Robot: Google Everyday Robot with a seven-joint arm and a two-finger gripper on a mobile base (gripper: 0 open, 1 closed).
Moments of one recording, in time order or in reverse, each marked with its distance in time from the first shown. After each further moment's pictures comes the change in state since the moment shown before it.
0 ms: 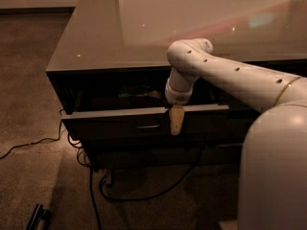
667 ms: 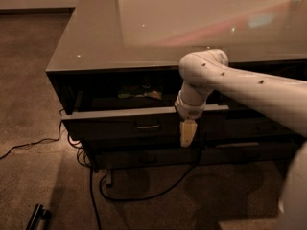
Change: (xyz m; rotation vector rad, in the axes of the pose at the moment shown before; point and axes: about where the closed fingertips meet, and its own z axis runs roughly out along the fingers) arm 0.030 0.061 -0.002 -0.022 0.041 0.013
